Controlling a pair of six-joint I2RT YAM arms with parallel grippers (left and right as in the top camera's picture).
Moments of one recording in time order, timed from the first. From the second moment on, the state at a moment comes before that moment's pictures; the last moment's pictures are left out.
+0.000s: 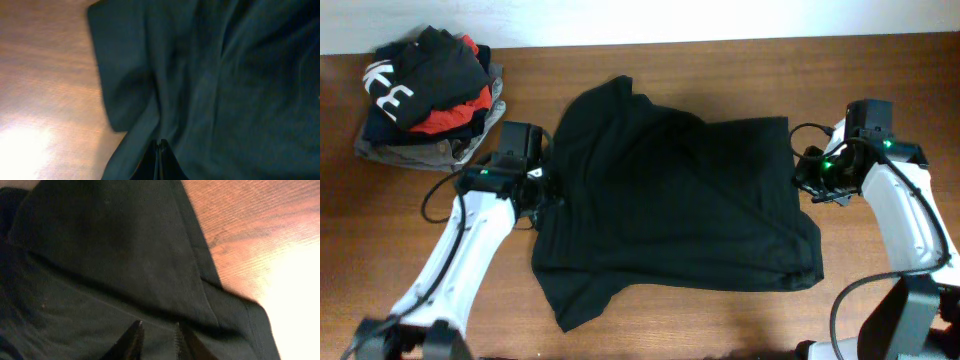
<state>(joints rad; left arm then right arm) -0.16 1.55 1.11 -0.79 -0.01 -0.38 -0.21 1.60 1.20 -0.88 -0.24 0.32</state>
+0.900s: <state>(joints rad) -0.07 1.83 1.11 -0.68 -0.02 -0.33 -0.17 1.94 1.20 -0.75 -0.23 0.25</state>
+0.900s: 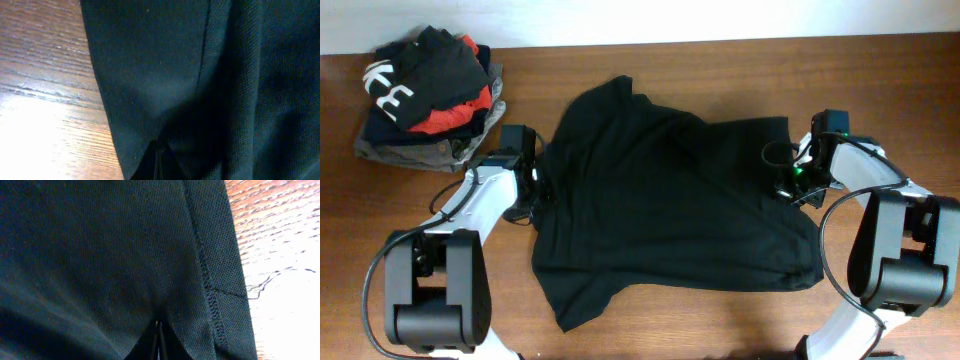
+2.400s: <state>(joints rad) 0.15 1.98 1.49 -0.97 -0.03 -0.26 -0.16 1.97 1.37 -0.87 -0.02 0.26</state>
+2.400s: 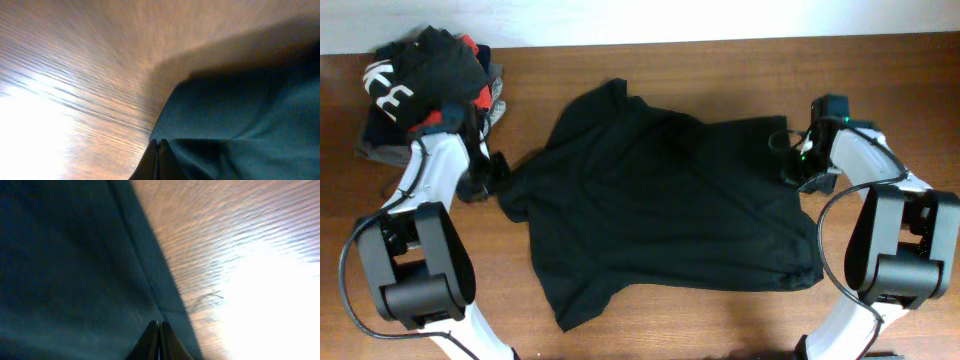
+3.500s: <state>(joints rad) -0.15 2.21 1.74 -0.86 0.07 -0.20 -0.06 2.09 1.59 -0.83 -0.18 0.13</state>
